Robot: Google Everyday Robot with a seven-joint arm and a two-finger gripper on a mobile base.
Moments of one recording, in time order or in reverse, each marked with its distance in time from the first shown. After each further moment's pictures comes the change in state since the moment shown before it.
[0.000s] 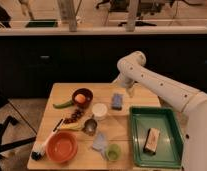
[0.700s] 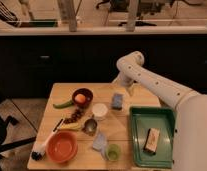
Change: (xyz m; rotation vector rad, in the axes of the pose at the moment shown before) arm 0.017 -0.007 0.028 -0.022 -0.002 -0.010
